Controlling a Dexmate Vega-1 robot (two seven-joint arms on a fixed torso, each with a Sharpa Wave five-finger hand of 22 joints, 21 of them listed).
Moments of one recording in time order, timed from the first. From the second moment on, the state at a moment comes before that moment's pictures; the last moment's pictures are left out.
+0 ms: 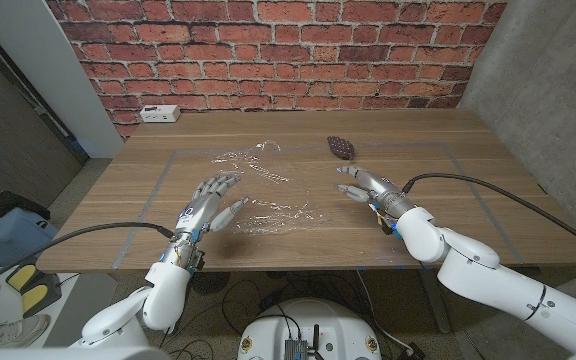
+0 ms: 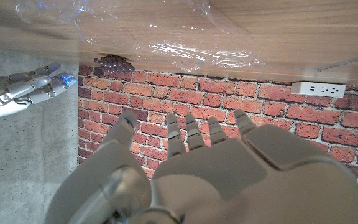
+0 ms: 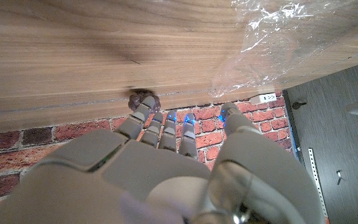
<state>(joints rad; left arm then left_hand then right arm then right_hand) 1.57 0.85 0.24 -2.11 0.46 0.16 0.59 0.28 0.08 0.56 -0.13 0.18 0.21 -0.09 0.21 0.17 0.09 -0.06 0.25 0.19 -0.06 0.06 0.19 0.17 -0.13 0.20 0.26 0.20 -1.09 -0.89 -0.60 -2.16 -0.30 -0.43 -0.19 0.49 0.18 0.44 -0.11 0.19 0.19 -0.02 0.22 0.19 0.15 0.03 0.23 0.20 0.05 -0.01 0.23 0.19 0.20 0.00 0.21 0.17</state>
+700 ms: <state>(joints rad) 1.58 0.87 0.27 -2.12 0.49 0.22 0.60 0.35 0.05 0.57 -0.17 0.18 0.29 -0.11 0.22 0.18 0.11 -0.08 0.24 0.19 -0.05 0.05 0.19 0.17 -0.08 0.20 0.26 0.19 -1.10 -0.87 -0.67 -2.17 -0.42 -0.48 -0.20 0.67 0.14 0.48 -0.18 0.18 0.32 -0.02 0.24 0.20 0.25 0.01 0.24 0.20 0.19 -0.04 0.25 0.19 0.31 0.03 0.23 0.17</state>
